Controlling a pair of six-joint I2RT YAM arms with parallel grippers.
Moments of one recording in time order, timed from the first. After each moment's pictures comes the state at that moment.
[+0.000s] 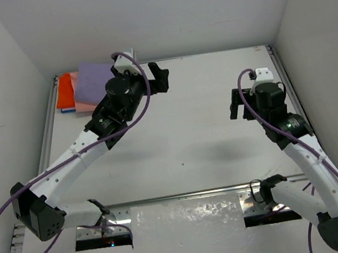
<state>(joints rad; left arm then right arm) -0.69 1.28 1.22 0.05 -0.30 -0.30 0.26 0.88 0.88 -0.54 0.22 0.19</state>
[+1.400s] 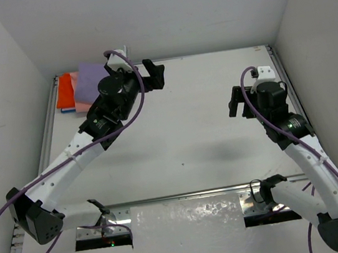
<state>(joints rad) -0.67 1.25 1.24 0.05 -0.29 -0.28 0.26 0.87 0.89 -0.52 0.21 0.23</state>
